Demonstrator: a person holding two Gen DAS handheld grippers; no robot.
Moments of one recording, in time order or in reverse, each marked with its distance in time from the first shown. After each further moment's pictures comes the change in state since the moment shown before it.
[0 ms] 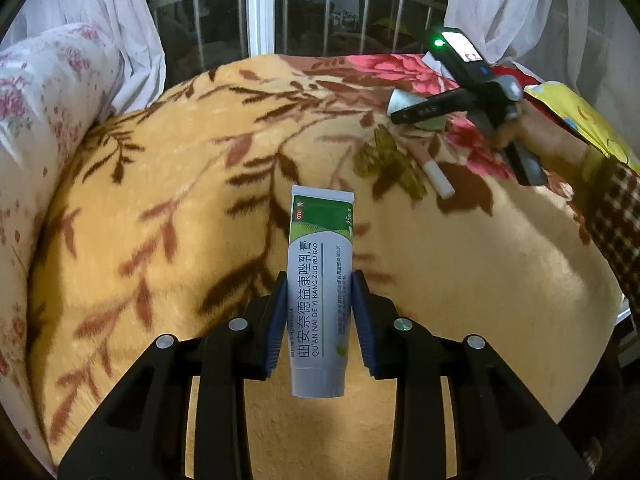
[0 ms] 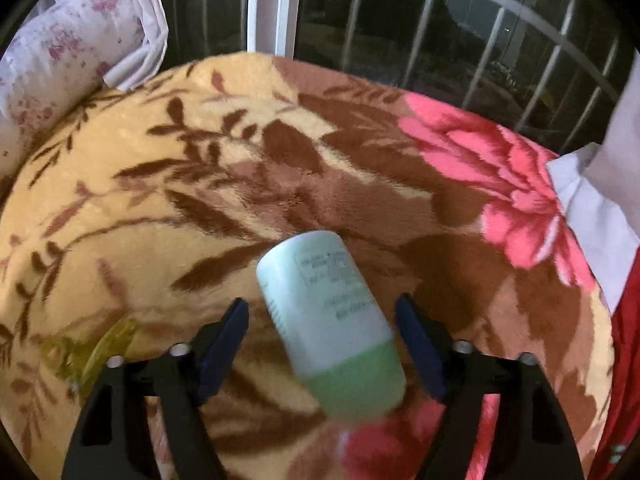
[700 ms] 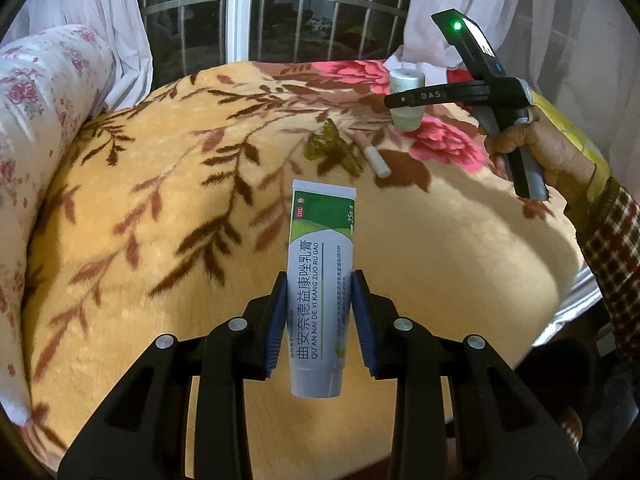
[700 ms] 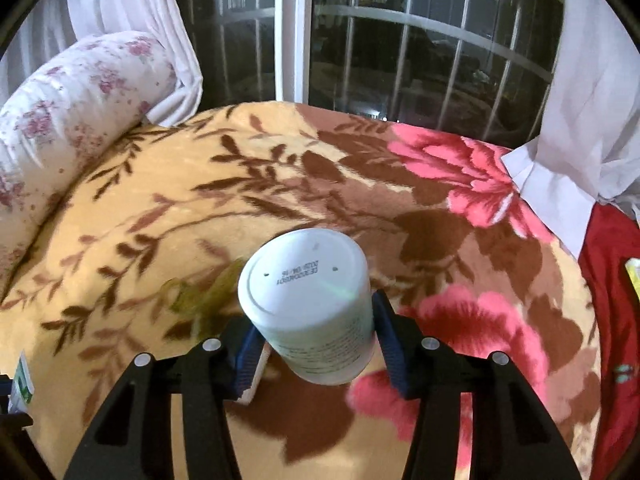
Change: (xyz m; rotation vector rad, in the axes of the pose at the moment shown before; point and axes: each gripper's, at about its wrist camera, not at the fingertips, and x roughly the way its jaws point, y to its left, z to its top) left arm -0.062 -0.031 -0.042 0.009 -0.029 -0.092; right arm -0.124 0.019 -0.059 0.091 -0.133 0.044
